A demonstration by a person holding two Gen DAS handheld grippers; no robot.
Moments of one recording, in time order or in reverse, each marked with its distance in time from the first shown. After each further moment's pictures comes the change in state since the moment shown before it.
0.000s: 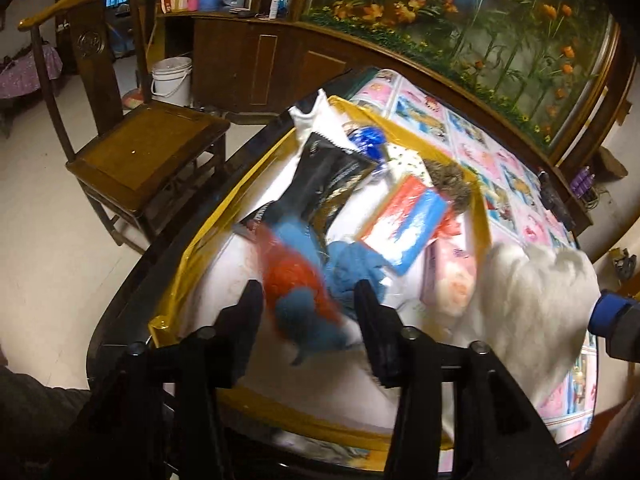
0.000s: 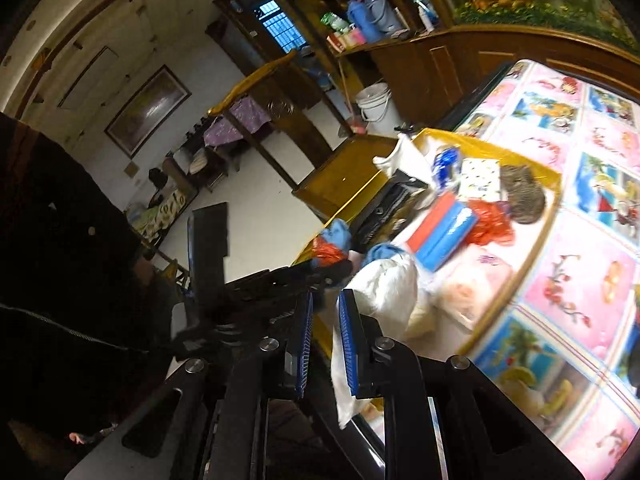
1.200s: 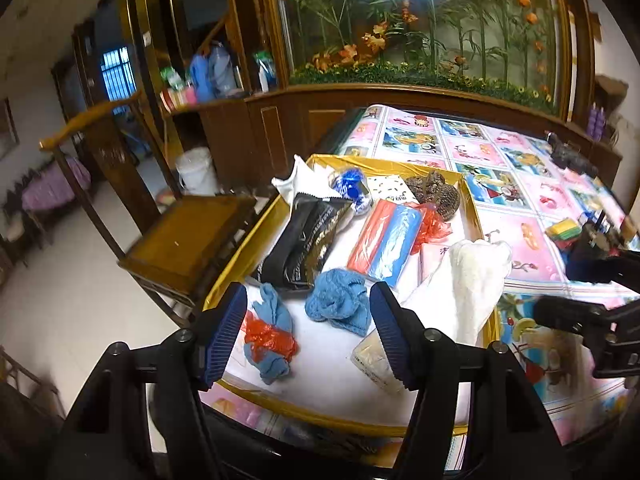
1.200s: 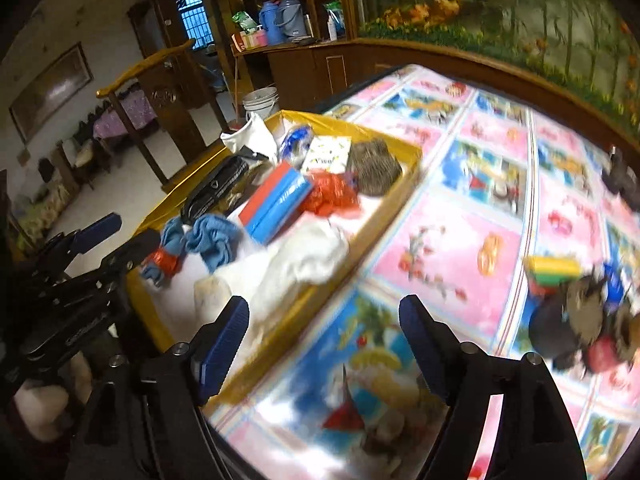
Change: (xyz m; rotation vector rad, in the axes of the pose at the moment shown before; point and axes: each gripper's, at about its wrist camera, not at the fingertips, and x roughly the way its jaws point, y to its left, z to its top) left arm -0.040 -0.069 -0.024 0.288 -0.246 0.236; right arm 0.008 -0.045 -0.062 0.018 -0.049 -0.481
